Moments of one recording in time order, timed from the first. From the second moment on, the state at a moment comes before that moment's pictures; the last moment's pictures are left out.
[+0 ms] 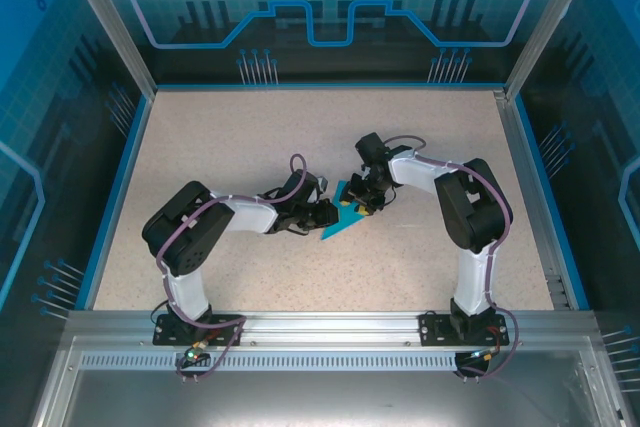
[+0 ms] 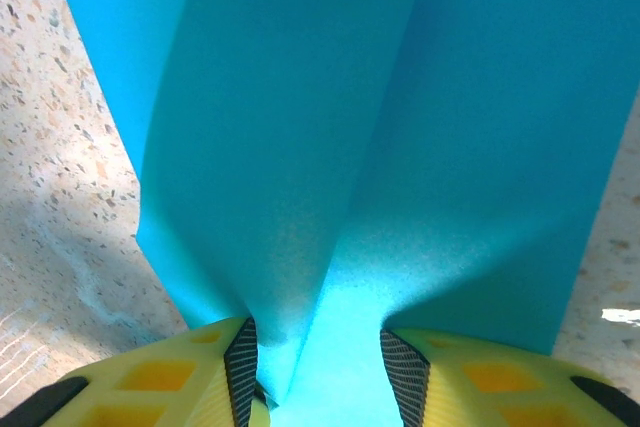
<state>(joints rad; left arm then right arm) -0.63 1.83 0.83 0.16 0.34 -0.82 0.47 1.97 1.26 -0.63 -0.37 0.85</state>
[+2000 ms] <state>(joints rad) -0.63 1.85 0.88 0.06 0.34 -0.82 0.41 1.97 1.13 -0.40 -0.60 0.45</state>
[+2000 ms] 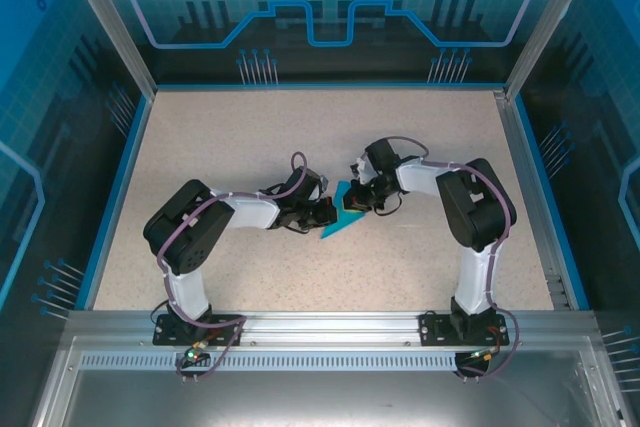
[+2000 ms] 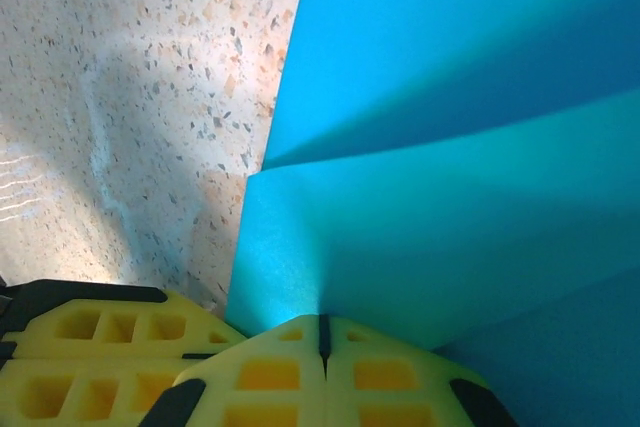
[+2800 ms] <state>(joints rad) -0.62 1.85 0.90 0.03 0.35 -0.82 0.48 1.92 1.13 -0.37 -0.55 0.45</state>
